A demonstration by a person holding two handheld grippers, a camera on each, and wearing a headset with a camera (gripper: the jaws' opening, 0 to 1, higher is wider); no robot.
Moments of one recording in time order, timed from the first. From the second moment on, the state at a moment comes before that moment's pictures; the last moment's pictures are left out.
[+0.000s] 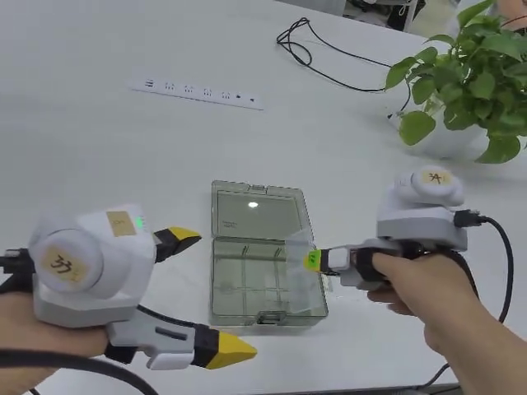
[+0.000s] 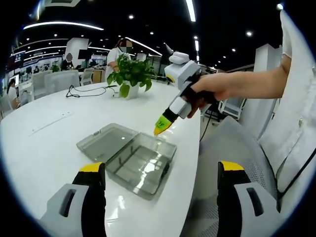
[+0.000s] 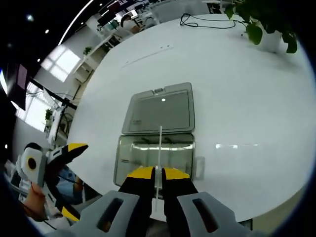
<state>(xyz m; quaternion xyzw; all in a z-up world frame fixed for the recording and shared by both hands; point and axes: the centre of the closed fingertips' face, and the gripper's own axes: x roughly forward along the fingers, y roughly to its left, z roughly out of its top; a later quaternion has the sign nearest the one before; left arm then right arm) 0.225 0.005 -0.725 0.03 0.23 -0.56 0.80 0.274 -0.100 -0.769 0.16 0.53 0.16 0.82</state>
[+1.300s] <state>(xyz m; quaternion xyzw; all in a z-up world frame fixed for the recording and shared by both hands) 0.223 0.003 -0.727 0.02 0.24 -0.56 0.79 0.280 -0.098 -0.793 0.10 0.54 0.16 0.82</state>
